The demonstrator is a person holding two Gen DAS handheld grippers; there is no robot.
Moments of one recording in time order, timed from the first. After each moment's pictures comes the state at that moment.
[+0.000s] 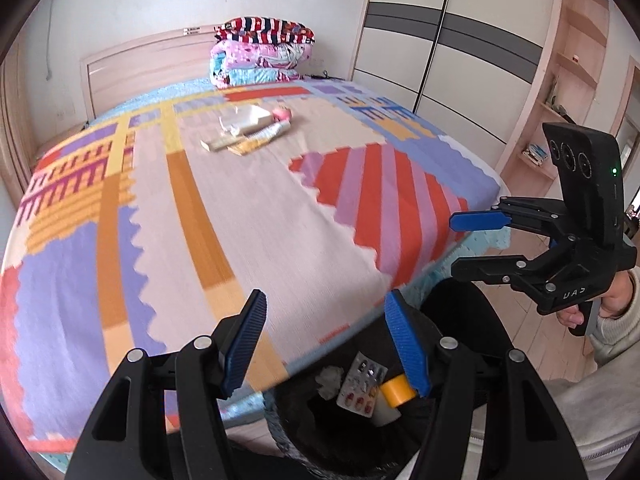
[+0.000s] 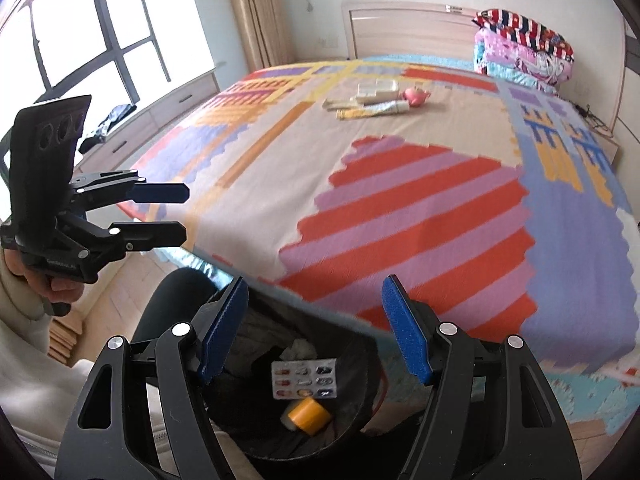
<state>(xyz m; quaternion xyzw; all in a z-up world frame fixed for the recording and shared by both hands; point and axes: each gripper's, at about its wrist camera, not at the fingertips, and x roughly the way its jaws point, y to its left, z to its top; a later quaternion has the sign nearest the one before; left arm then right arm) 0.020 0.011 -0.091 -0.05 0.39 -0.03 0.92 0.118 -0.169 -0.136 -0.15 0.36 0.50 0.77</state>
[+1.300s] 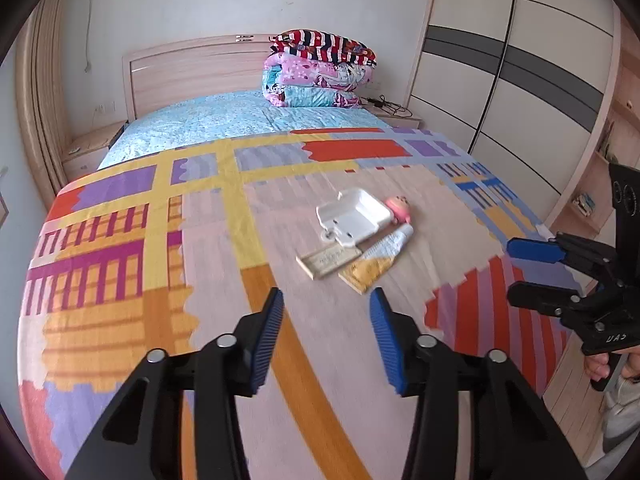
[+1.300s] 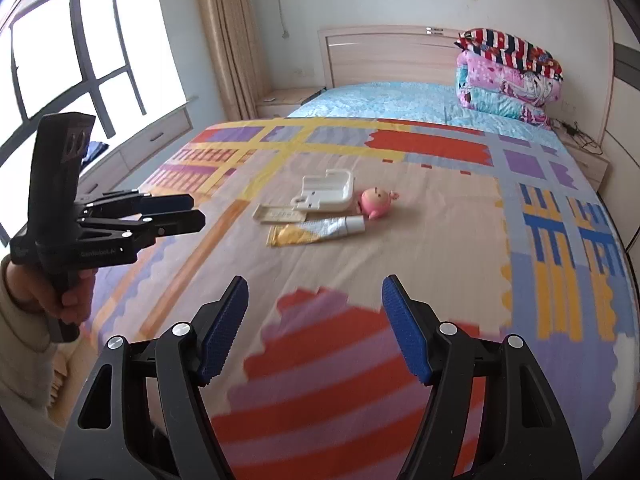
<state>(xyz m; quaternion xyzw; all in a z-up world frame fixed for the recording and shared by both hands) 0.154 0.121 -0.067 -0.09 0.37 0.05 0.92 0.234 -0.080 -0.100 -0.12 0.34 0.48 0.80</state>
